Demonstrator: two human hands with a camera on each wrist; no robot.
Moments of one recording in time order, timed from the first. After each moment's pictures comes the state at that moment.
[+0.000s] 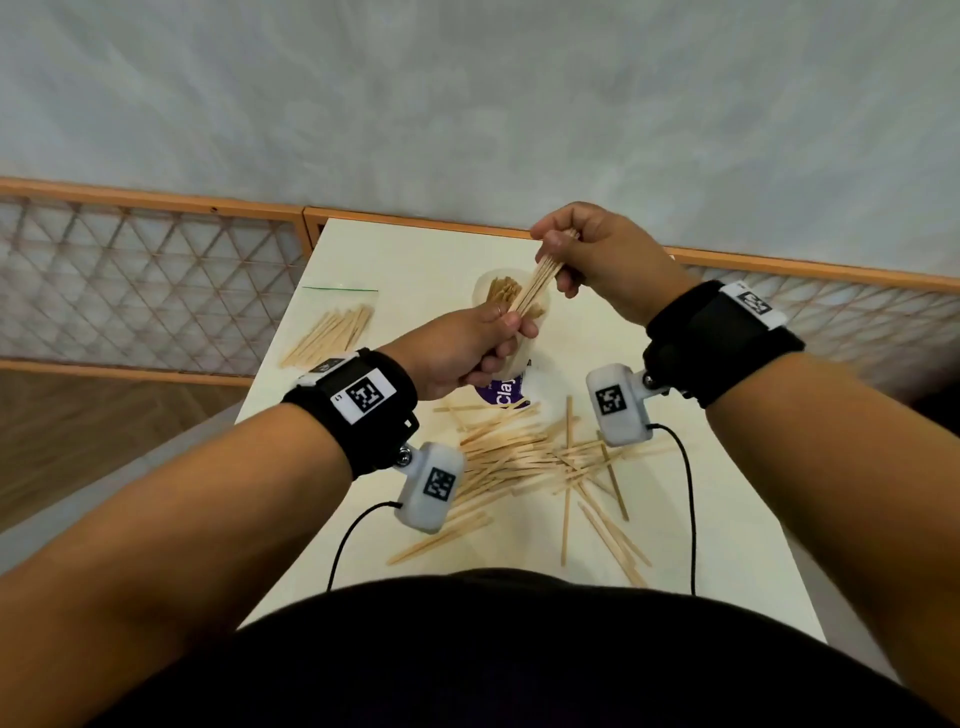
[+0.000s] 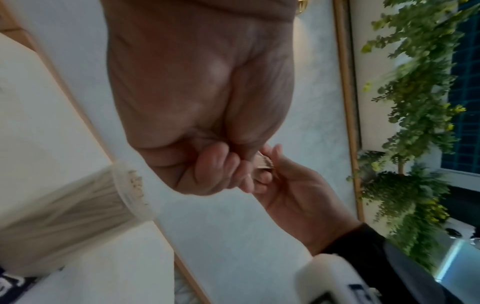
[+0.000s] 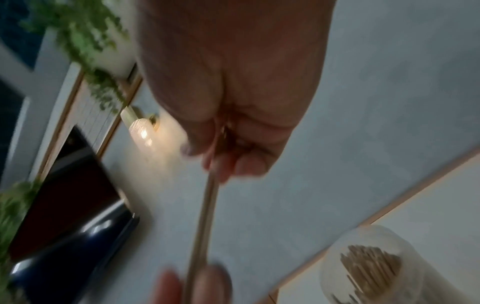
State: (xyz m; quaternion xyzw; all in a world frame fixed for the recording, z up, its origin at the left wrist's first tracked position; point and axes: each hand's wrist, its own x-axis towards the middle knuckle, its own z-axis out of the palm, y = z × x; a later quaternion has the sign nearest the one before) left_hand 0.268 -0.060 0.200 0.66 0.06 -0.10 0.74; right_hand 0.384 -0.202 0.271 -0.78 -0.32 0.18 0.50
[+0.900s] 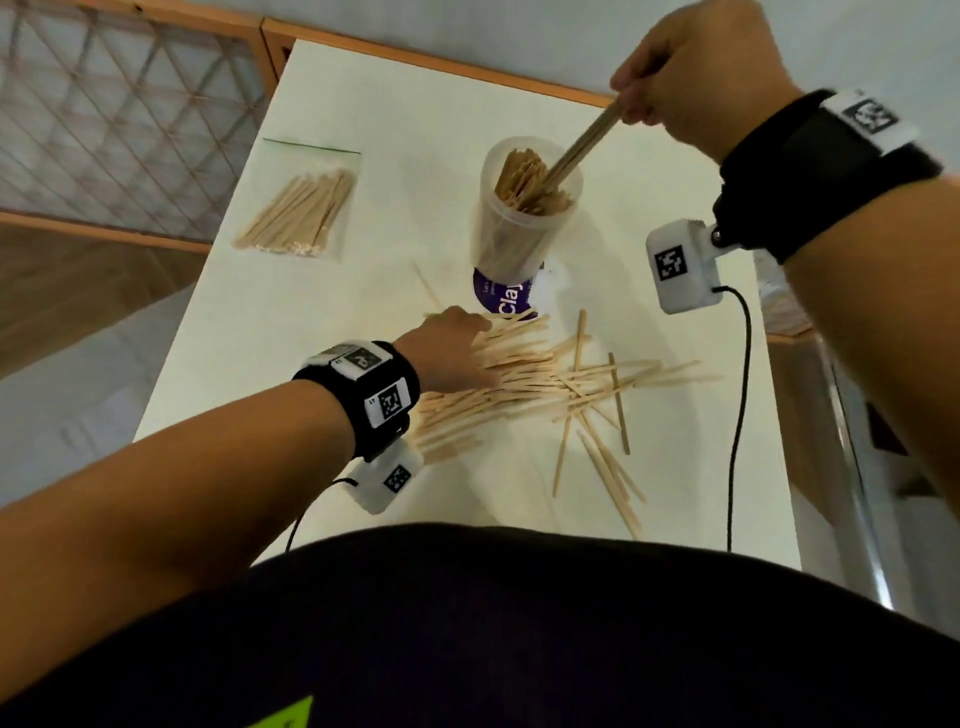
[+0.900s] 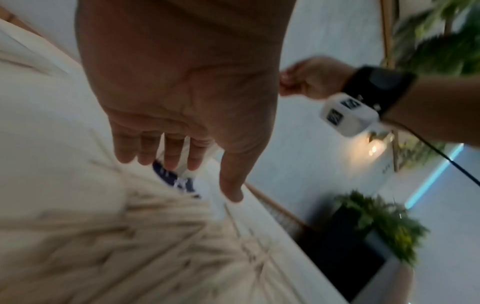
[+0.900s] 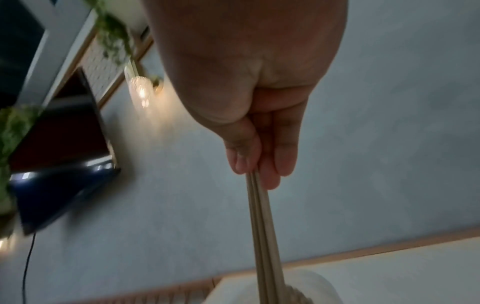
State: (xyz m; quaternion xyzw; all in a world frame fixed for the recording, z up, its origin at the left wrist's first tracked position) left_hand 0.268 -0.060 0.068 0.93 0.09 -0.24 0.28; right_hand 0.453 -0.187 0.254 -0.91 -0.32 0.02 0.25
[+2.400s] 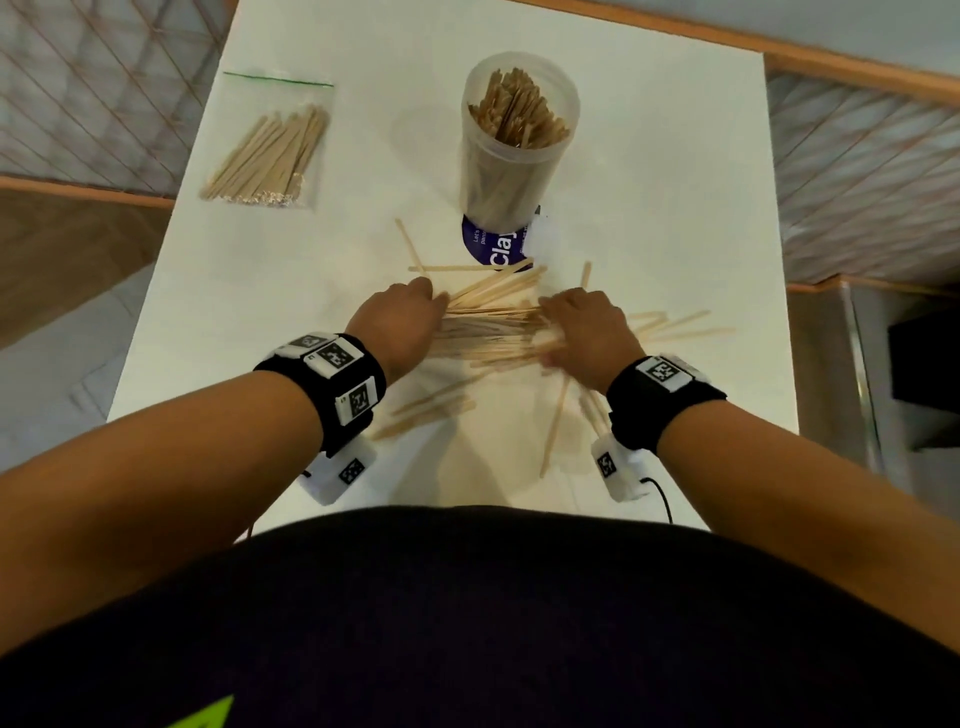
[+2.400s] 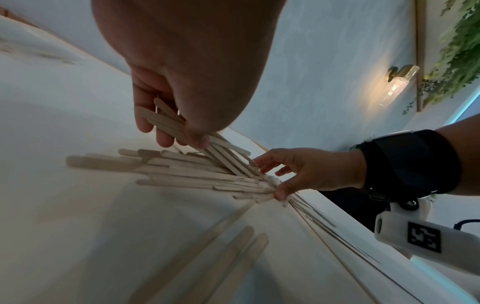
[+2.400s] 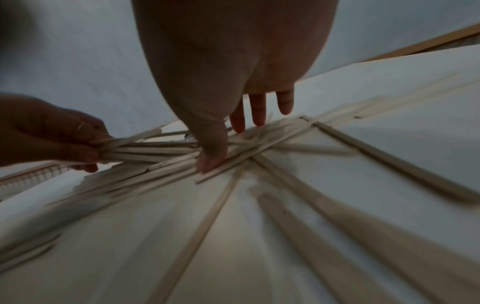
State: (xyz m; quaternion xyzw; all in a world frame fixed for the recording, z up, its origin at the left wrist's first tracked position) left_hand 0.246 -0.058 0.040 0.98 0.05 -0.17 0.06; right_hand 0.370 -0.275 0.016 -0.91 -0.37 0.19 0.01
